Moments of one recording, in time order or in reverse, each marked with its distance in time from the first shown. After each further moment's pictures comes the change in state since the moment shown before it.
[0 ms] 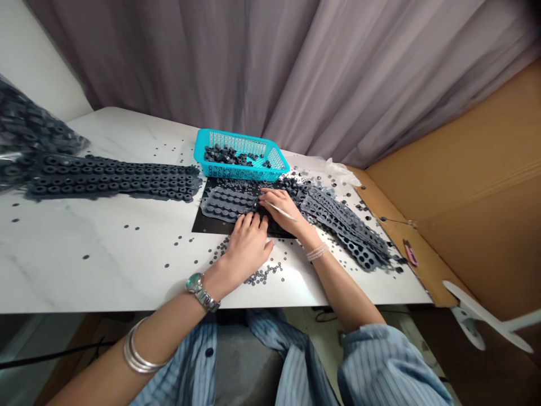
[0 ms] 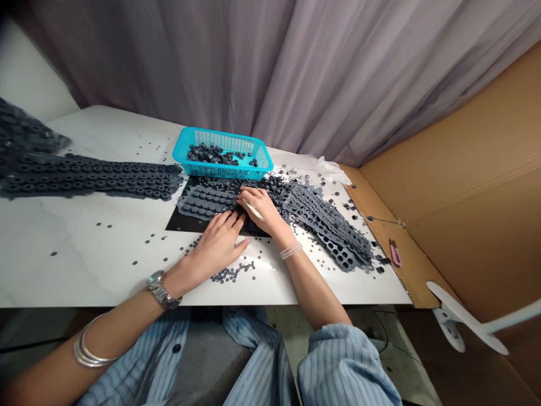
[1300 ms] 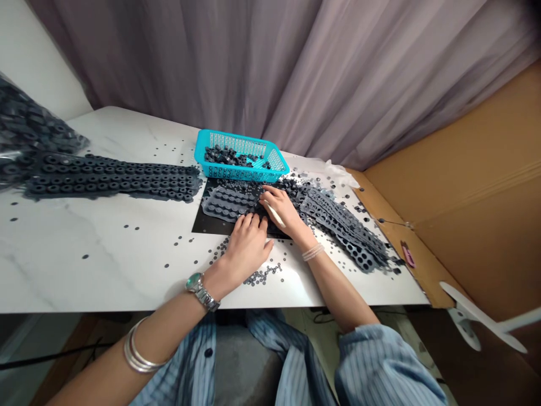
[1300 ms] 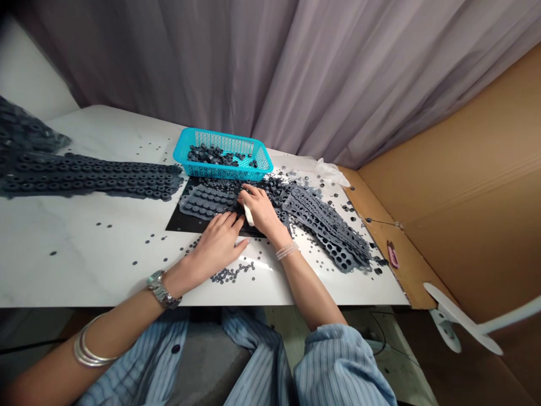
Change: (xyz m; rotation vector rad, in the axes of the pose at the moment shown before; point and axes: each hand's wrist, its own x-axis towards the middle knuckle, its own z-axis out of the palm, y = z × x) left_hand 0.001 0.000 -0.002 -0.009 0.006 -0.001; right_hand 0.003 0.002 0.002 -0.087 0.019 0.015
